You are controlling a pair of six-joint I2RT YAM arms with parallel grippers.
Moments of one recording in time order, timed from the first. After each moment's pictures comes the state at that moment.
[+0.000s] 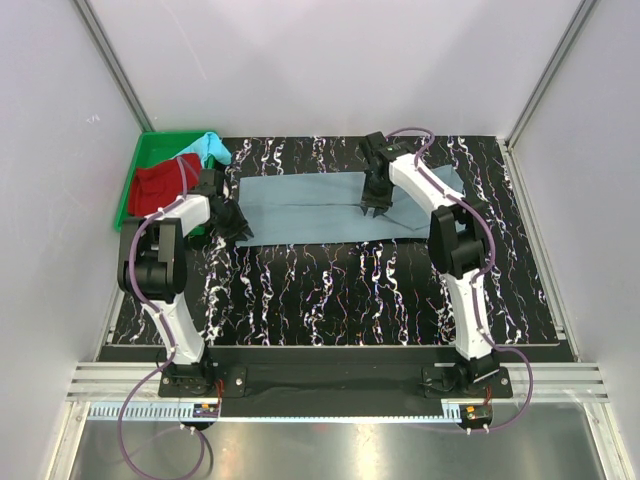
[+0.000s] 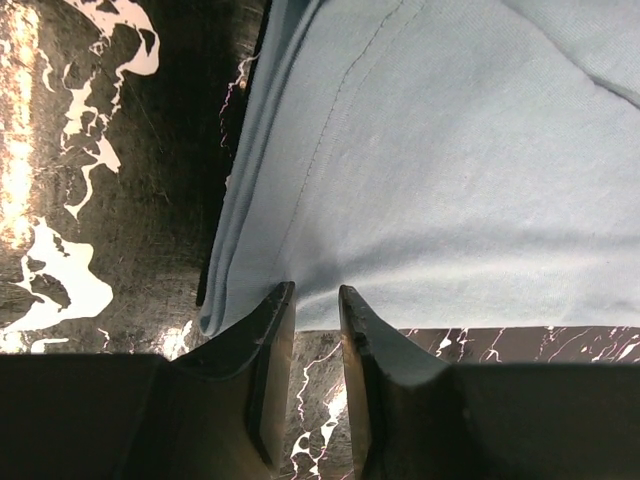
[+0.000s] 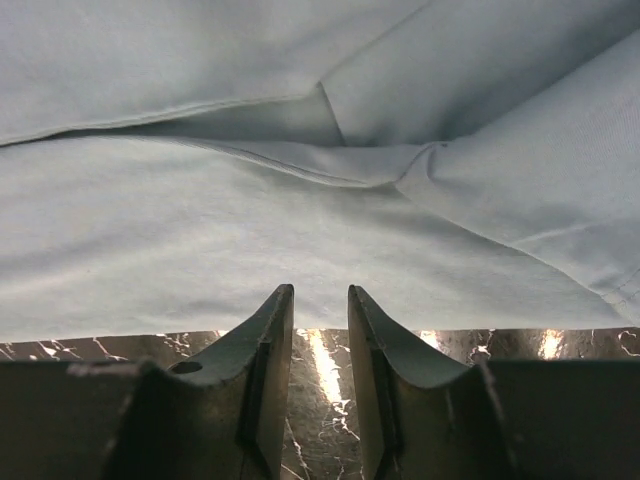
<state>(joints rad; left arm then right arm) -0.03 1.88 1.21 -0.48 0.23 -0.54 0.40 2.30 2.06 -1.01 0.05 0.58</state>
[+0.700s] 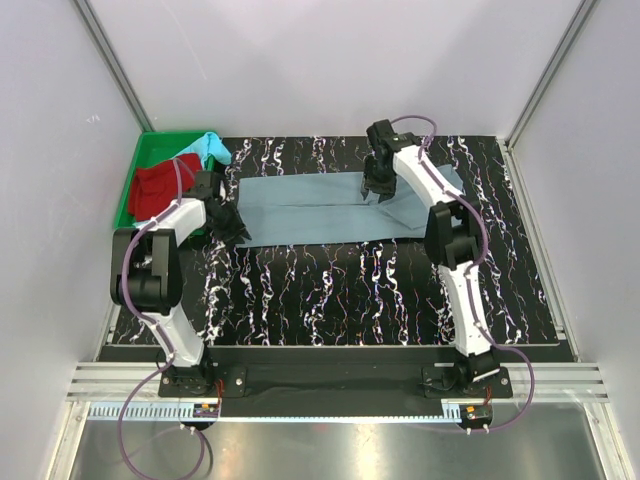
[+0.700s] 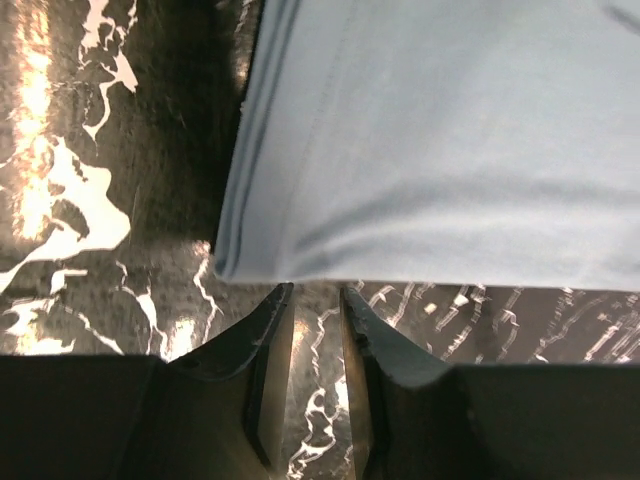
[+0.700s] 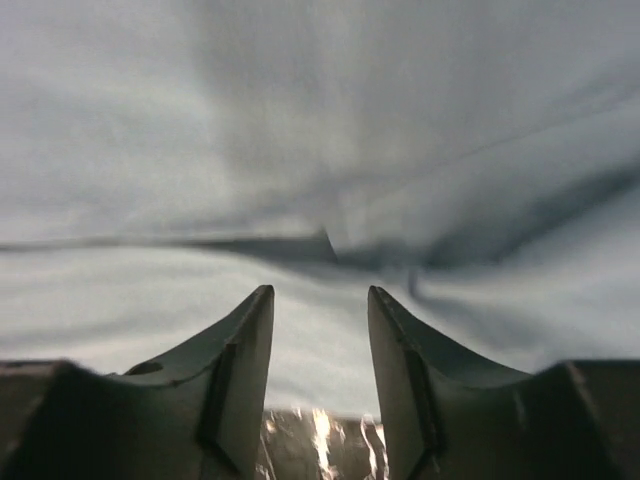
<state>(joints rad) -0.03 1.80 1.16 -0.53 0.23 -0.51 0.35 2.46 2.29 -1.01 0.03 0.49</state>
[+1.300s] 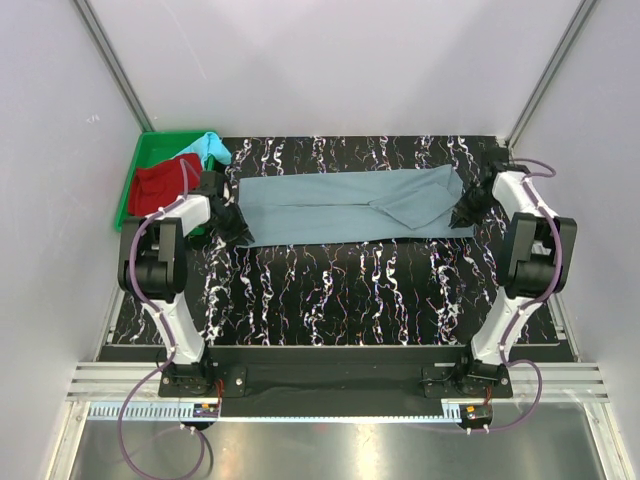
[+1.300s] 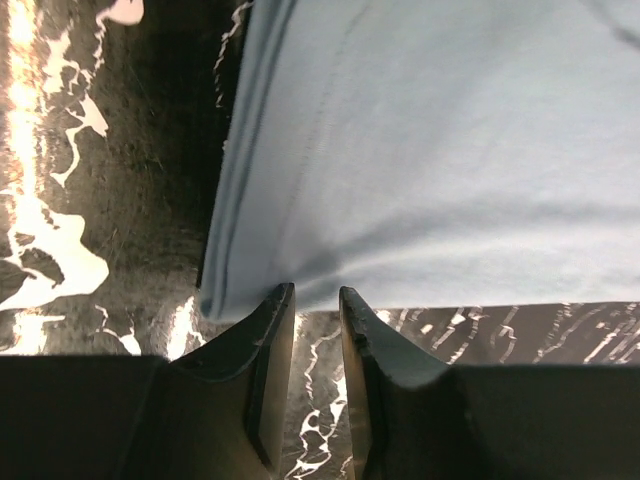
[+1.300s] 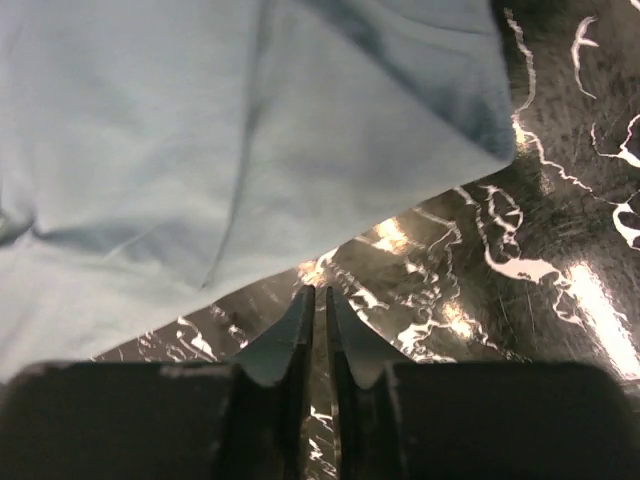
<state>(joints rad) -0.03 1.88 1.21 -0.53 0.26 -0.50 -0.13 1.90 1.51 -0.84 -0.11 0.54</state>
